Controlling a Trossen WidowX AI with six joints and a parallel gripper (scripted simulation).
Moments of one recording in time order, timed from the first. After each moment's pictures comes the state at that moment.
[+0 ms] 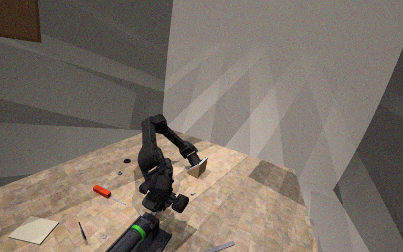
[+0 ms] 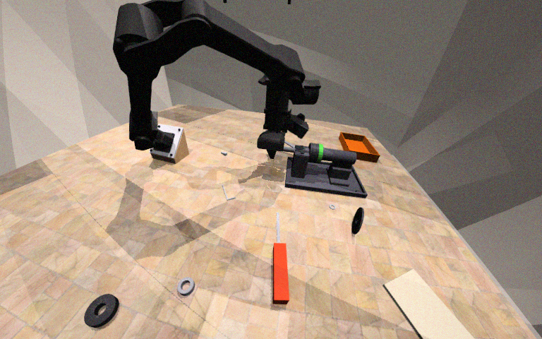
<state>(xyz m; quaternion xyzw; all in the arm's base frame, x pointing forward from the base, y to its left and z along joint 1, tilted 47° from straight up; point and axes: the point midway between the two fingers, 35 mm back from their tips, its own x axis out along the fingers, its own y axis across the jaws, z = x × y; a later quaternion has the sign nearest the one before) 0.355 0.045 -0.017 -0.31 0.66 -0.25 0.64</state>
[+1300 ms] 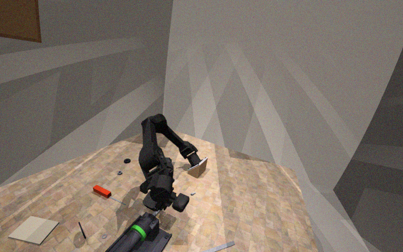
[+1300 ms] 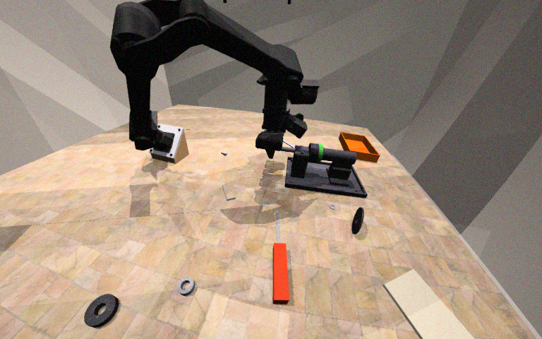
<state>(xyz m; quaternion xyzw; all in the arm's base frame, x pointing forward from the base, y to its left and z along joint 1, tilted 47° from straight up) 0.351 0.045 -0.017 -0.31 0.66 -0.25 0.64</state>
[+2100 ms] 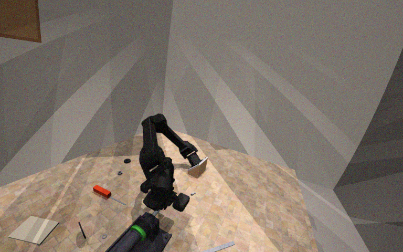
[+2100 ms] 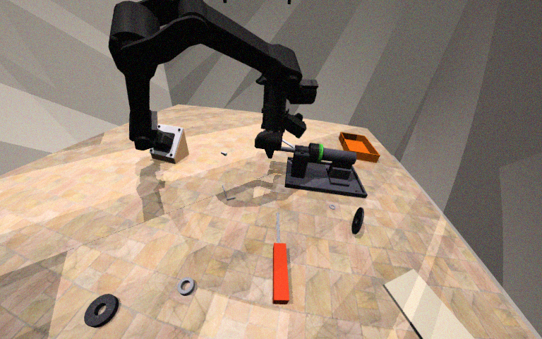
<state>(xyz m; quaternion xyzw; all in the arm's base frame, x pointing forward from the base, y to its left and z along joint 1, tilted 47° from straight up) 0.349 0.045 -0.016 -0.31 0.66 -0.25 0.64</state>
